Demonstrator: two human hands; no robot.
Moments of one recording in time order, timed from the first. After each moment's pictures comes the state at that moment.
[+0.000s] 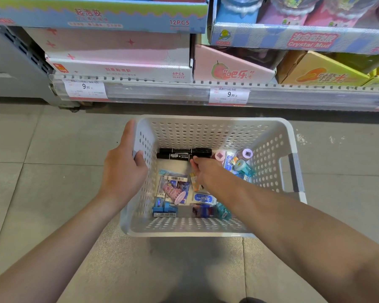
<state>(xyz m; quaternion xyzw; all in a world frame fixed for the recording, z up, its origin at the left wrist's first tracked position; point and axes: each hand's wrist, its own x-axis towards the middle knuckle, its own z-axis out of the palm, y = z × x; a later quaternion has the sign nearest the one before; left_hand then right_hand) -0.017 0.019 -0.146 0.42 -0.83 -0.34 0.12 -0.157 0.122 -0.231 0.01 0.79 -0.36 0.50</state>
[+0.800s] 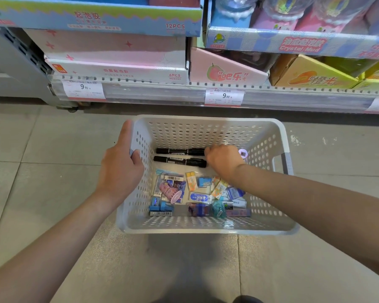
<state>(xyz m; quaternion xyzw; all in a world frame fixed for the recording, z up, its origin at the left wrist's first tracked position) -0.015 0.015 -0.151 0.39 -0.85 -0.34 0.11 -0.206 0.149 -0.189 -0.59 0.75 0.27 0.11</state>
